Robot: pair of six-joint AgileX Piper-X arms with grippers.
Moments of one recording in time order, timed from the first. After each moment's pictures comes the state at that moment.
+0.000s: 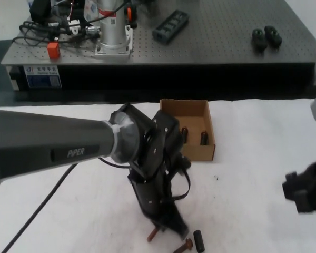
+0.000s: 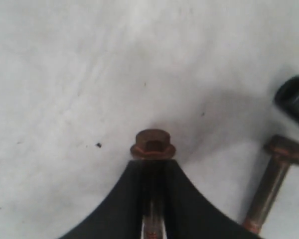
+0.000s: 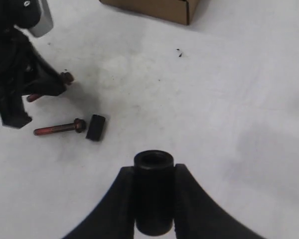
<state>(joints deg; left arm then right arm) -42.3 105.3 -70.2 39.6 8.3 0.0 2.9 41.4 -38.3 55.0 -17.7 -4.8</state>
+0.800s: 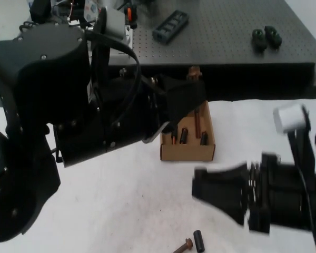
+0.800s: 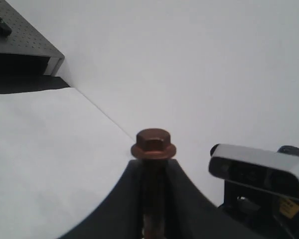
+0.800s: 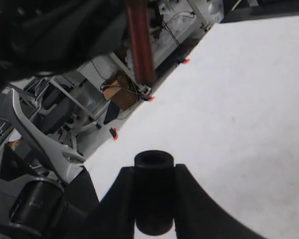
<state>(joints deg) -40.8 66.2 -42.7 -15.3 26.3 -34.5 24.5 48.3 -23.2 -5.6 -34.2 24.3</state>
